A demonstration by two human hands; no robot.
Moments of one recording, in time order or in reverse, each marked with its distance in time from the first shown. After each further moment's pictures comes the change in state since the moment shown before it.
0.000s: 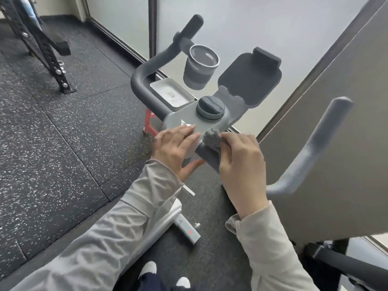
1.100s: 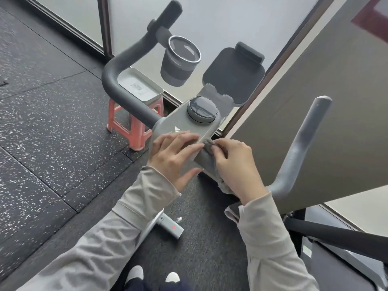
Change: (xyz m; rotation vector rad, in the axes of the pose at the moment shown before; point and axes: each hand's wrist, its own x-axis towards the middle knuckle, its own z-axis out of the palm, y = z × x) left_hand 0.017 -0.033 0.012 -0.241 0.018 0.204; right_hand 0.031 -0.001 0.032 -0.054 -0.265 0.320
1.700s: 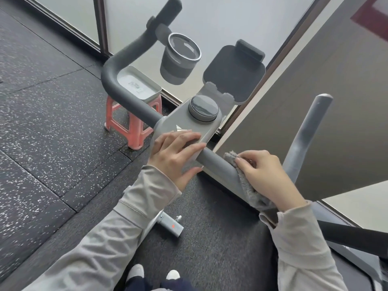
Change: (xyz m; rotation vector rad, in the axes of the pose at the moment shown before) left_hand 0.000 -0.002 -0.005 -0.044 -0.028 0.018; right_hand -0.013 0.031 -0.035 -0.060 -0.142 0.105
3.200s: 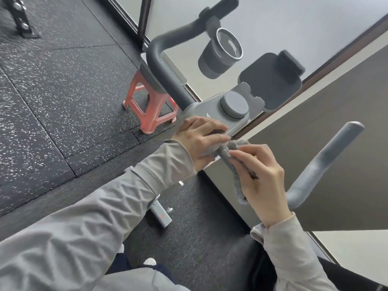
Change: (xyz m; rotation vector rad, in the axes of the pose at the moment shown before) left_hand 0.003 0.002 -0.014 -0.008 -0.175 -0.046; right_hand -0.013 -0.005 0.033 0.064 0.298 -0.739
